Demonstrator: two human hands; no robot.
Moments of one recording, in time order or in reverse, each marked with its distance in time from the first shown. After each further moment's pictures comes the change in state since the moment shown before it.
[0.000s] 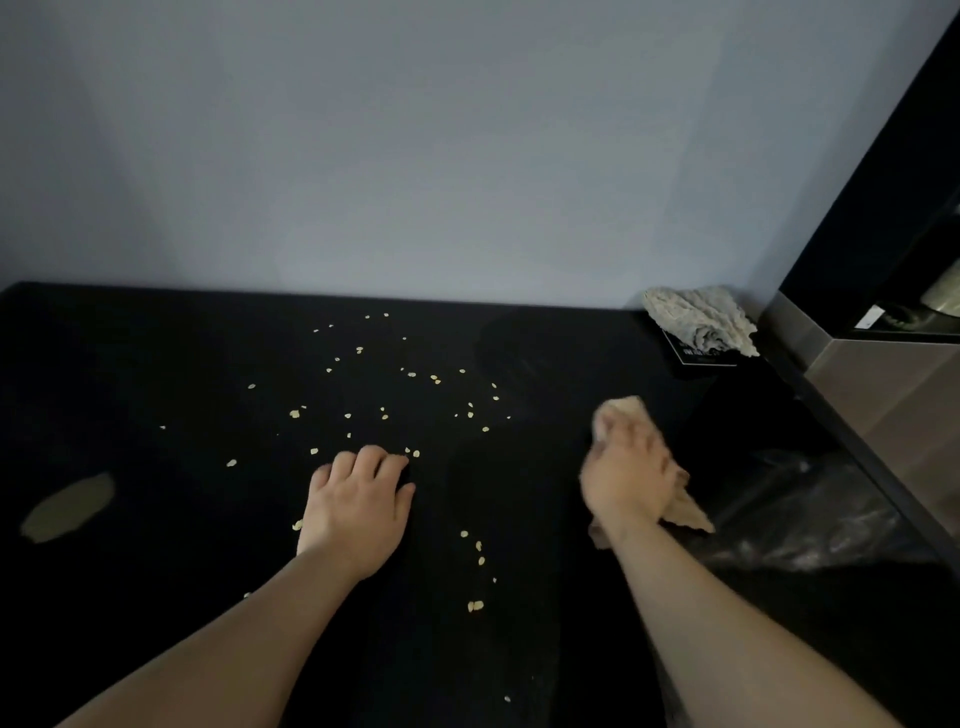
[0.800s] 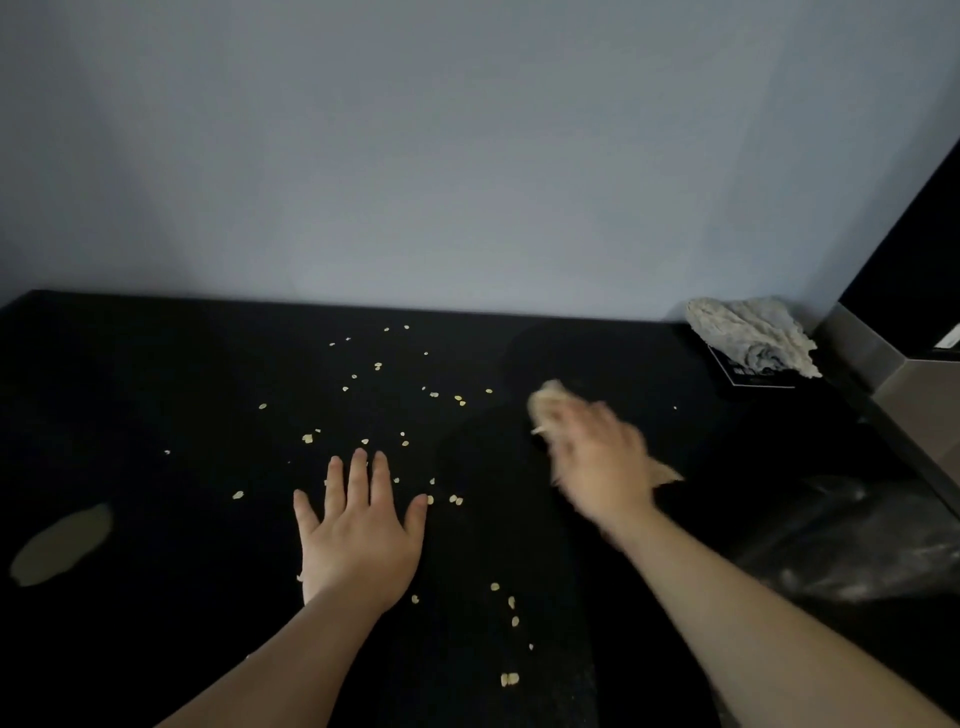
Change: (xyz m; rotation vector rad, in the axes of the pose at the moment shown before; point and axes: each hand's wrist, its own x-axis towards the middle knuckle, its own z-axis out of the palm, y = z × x) left_hand 0.023 -0.008 0.012 -0.011 -0.145 -0.284; right_hand 0.041 -0.044 0.027 0.096 0.013 -0.542
